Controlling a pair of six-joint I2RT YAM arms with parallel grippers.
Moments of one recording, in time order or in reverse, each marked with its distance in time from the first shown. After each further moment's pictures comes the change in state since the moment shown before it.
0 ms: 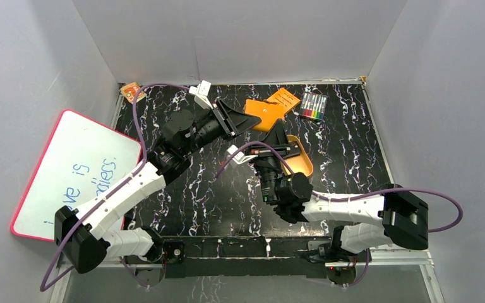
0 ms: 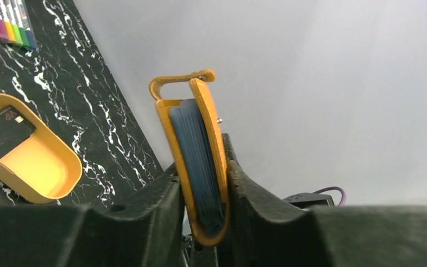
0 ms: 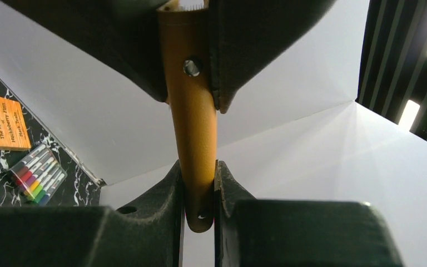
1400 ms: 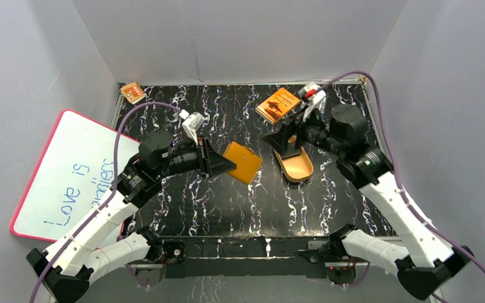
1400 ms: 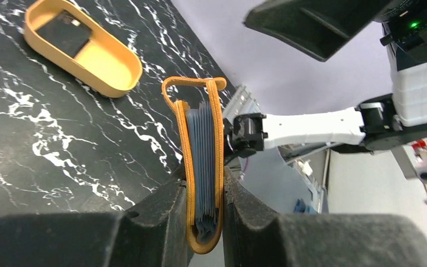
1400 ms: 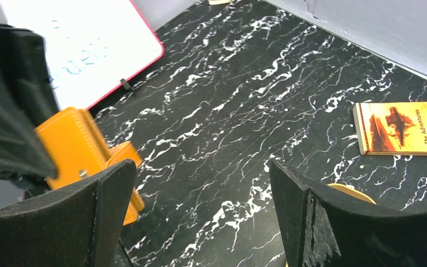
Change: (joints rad) left arm 0.045 -0.317 -0.115 -0.483 0.263 0.398; right arm -0.707 -0.312 0.450 -1.608 -1.364 2.080
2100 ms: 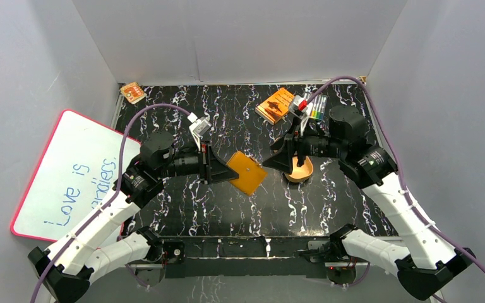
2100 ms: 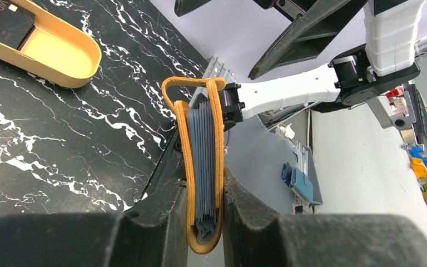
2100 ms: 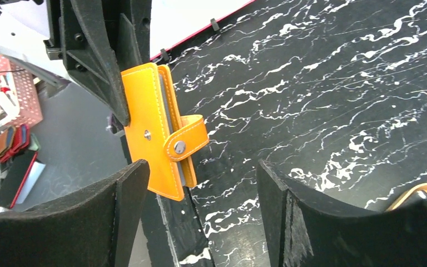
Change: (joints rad) left arm 0.000 0.002 -0.034 0.062 0.195 0.034; right arm 0.000 -0.019 0.039 -0.205 -0.350 -0.022
